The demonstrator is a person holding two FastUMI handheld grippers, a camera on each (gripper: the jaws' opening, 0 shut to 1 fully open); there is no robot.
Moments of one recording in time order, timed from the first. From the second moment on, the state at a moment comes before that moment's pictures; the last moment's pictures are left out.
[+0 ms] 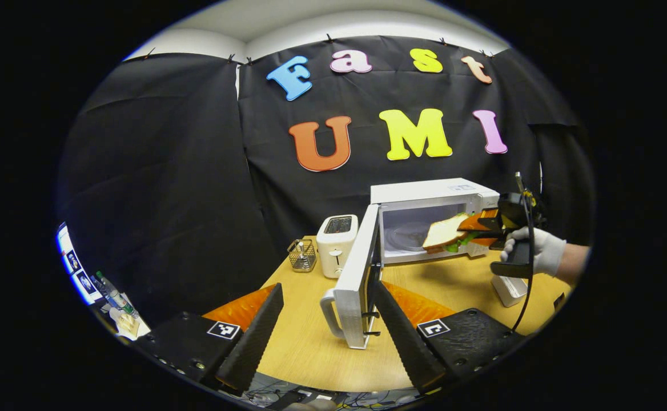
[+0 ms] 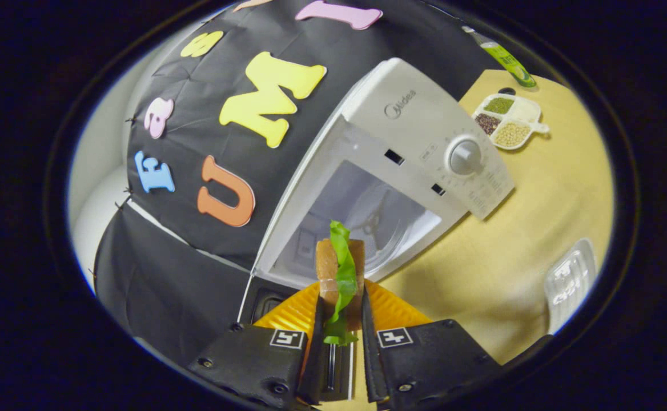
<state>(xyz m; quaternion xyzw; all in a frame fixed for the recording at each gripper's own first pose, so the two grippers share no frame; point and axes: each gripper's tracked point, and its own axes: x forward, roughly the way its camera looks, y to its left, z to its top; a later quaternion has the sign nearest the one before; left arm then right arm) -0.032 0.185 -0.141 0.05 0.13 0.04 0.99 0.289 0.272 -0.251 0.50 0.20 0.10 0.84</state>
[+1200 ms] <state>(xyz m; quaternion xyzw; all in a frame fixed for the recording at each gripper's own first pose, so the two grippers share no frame) -0.004 0.216 -0.147 0.06 0.12 0.05 0.99 0.398 0.274 -0.273 0.27 0.10 -0.04 0.96</state>
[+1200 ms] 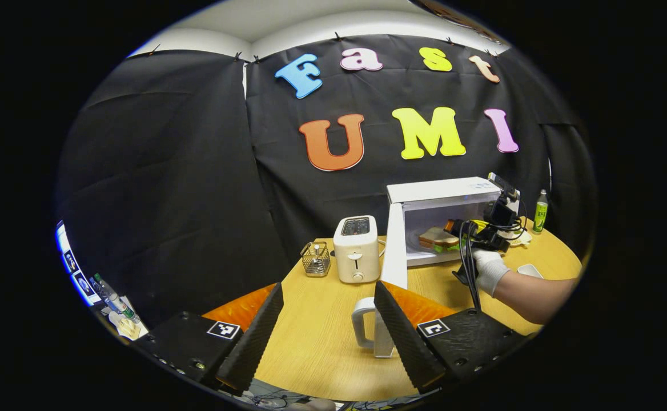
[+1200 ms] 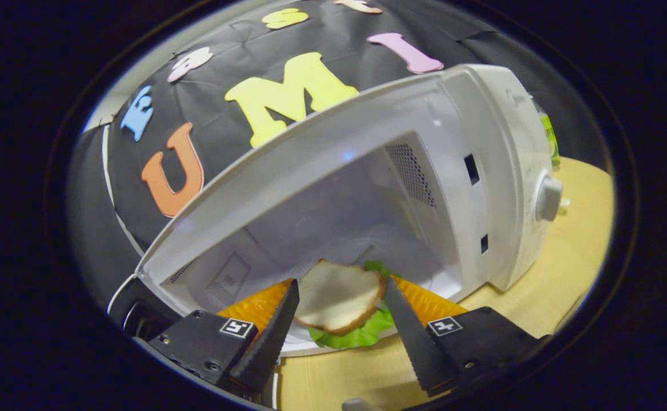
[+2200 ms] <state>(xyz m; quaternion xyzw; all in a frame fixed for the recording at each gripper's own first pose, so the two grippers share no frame) 0.001 0.219 -0.124 0.04 0.09 0.06 0.99 0.166 0.133 -0.114 0.05 0.11 0.05 0.99</state>
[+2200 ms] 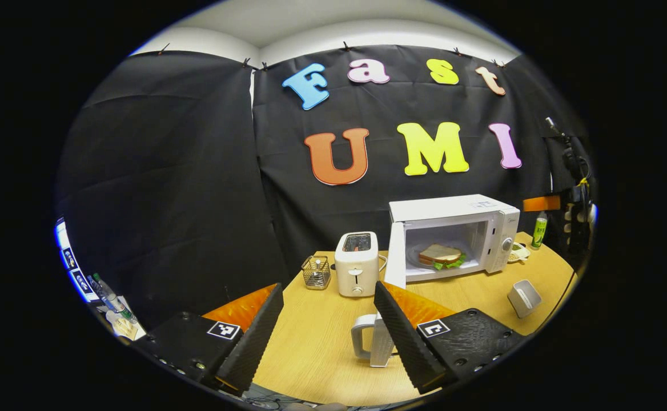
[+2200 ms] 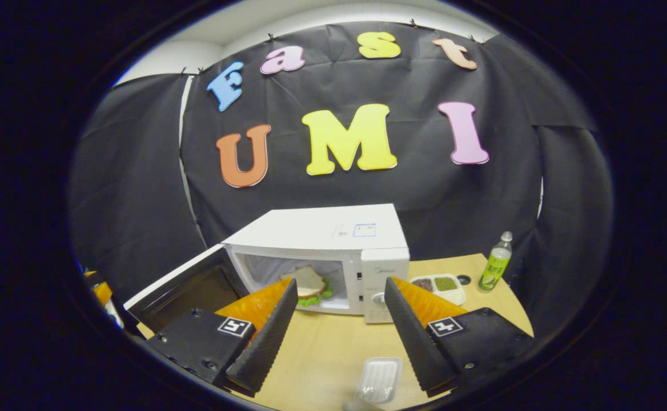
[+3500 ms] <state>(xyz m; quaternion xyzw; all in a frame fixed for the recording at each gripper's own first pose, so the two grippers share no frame) 0.062 0.244 -0.226 0.03 0.13 0.04 0.99 0.032 0.058 -0.067 0.03 0.14 0.00 0.99</state>
